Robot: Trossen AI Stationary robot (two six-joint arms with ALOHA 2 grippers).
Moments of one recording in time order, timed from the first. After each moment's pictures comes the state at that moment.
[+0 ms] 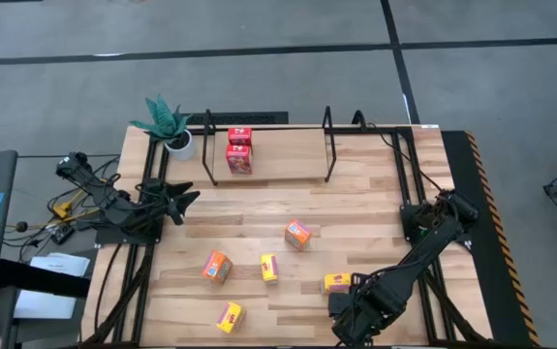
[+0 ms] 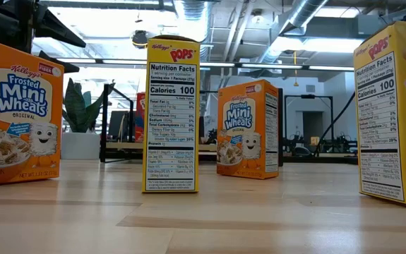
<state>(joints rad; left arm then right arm) -0.66 0.17 0.19 -0.09 -1.28 -0.60 0.77 1.87 1.63 -1.10 -0.10 0.97</state>
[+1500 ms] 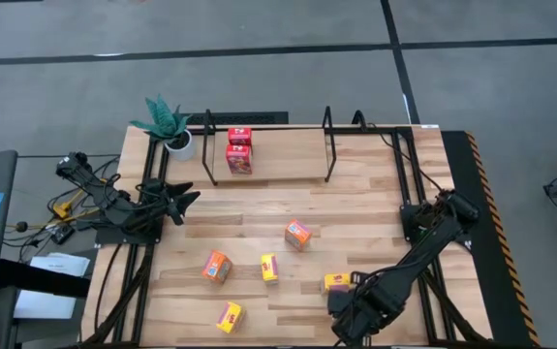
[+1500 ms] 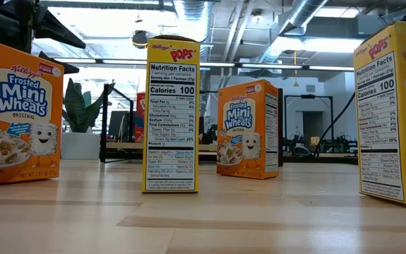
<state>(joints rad) -0.66 0.17 0.19 -0.10 -1.28 -0.61 0.77 1.87 1.61 -1.09 -0.09 0.97</state>
